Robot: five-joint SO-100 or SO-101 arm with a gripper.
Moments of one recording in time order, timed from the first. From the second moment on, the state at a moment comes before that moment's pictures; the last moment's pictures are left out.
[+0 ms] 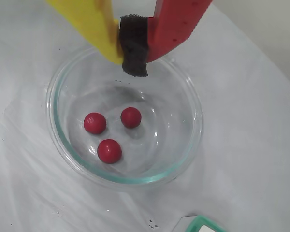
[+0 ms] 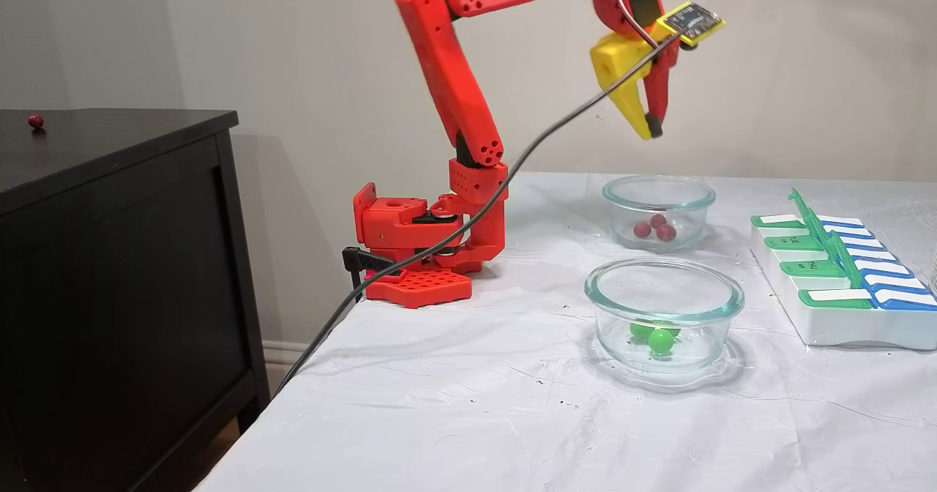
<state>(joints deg) -35.6 124.2 101.9 75.2 -10.5</state>
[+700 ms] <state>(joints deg) -36.8 118.2 101.8 73.7 -6.1</state>
